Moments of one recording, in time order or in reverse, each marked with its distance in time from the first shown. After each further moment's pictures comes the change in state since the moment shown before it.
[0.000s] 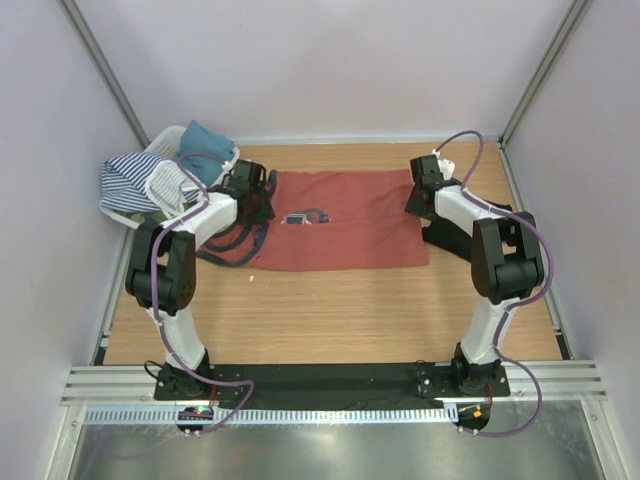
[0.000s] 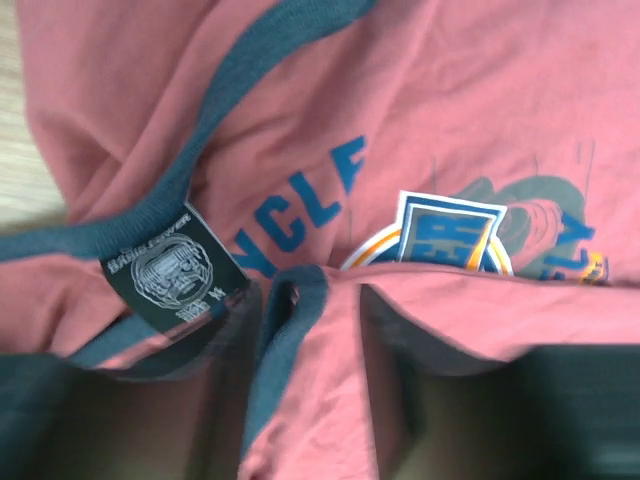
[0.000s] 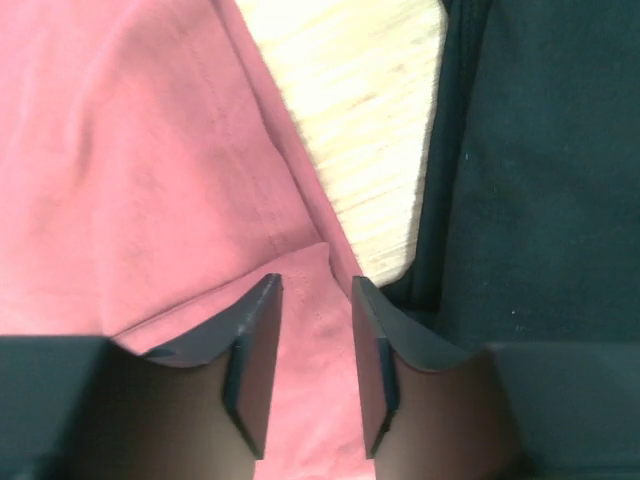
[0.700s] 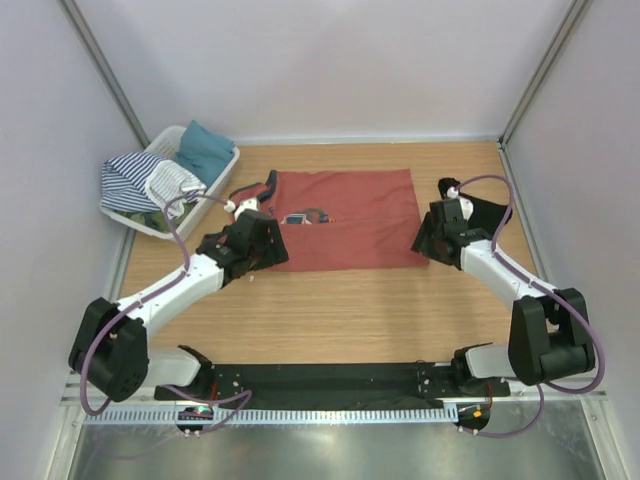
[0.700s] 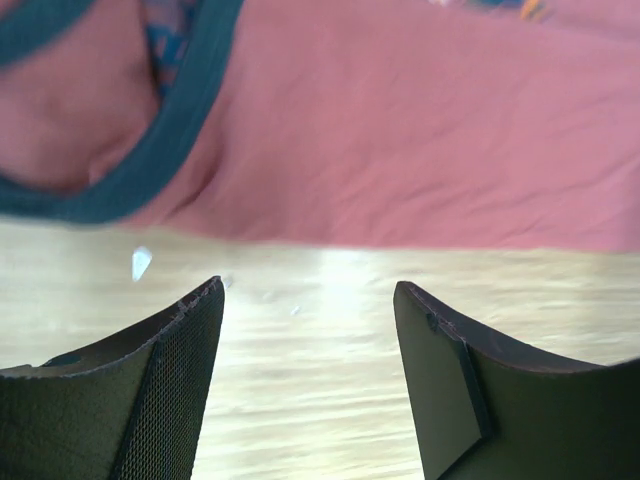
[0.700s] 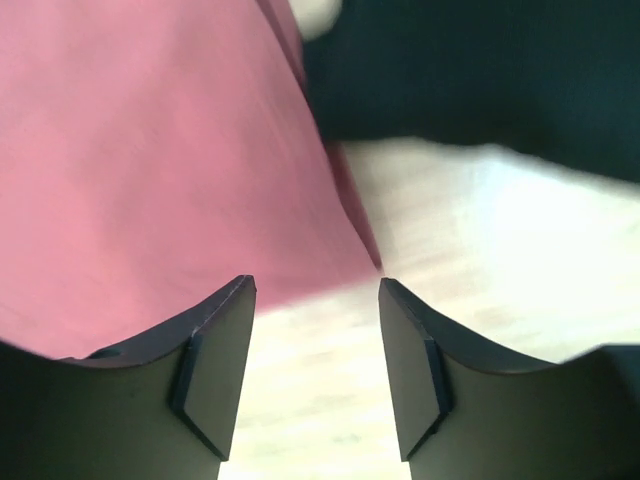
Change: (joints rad) left arm -0.248 -0.524 -0.432 0.027 -0.093 -0.136; right arm 0.014 -0.522 -0.476 0.008 -0.115 0.037
